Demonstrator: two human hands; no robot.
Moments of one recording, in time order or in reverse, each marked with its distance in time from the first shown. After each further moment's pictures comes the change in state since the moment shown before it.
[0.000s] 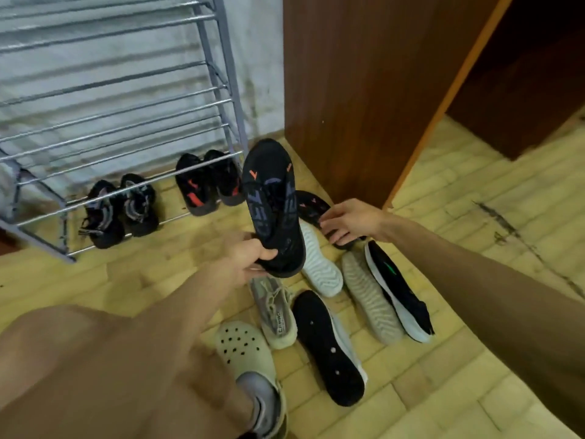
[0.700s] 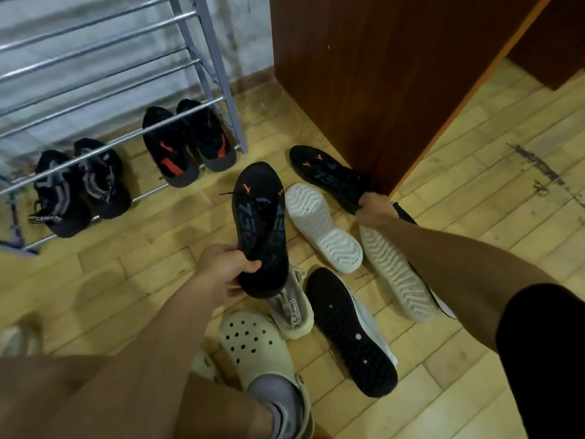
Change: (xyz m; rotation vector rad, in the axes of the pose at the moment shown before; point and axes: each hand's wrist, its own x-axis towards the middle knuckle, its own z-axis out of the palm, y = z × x) left_hand 0.076 -0.049 -0.034 0.090 0.128 -0.194; right_hand 0.140 0.124 0.038 -0.386 0.407 0.325
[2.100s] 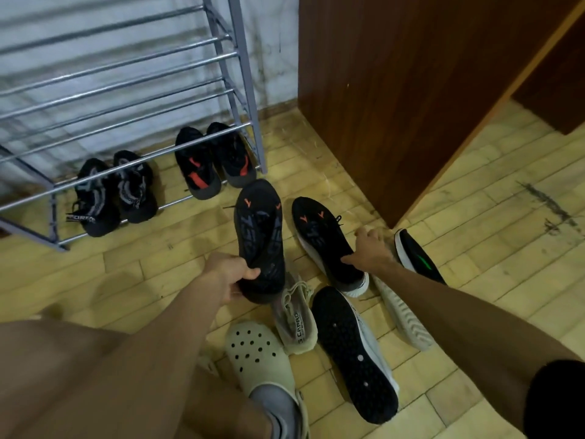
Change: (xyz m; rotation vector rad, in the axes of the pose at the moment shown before) left_hand -0.005 -0.001 -0.015 -0.002 0.015 -0.044; right_hand -0.047 -0.014 0.016 -0.174 -0.088 -0.133
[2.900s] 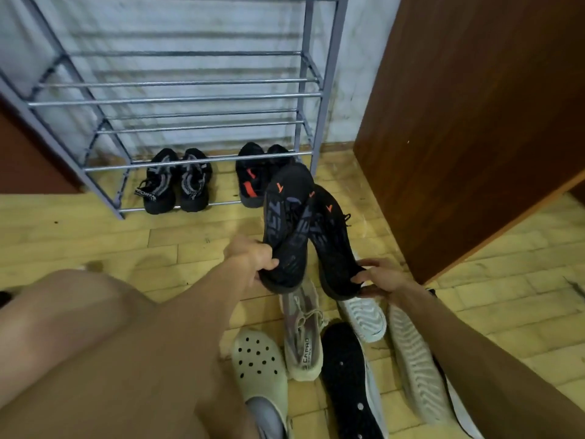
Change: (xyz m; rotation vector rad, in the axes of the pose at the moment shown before) left_hand -0.017 0.014 -0.025 -0.167 0.227 0.137; right_hand -0.014 -0.047 -0.040 0.886 -0.331 0.039
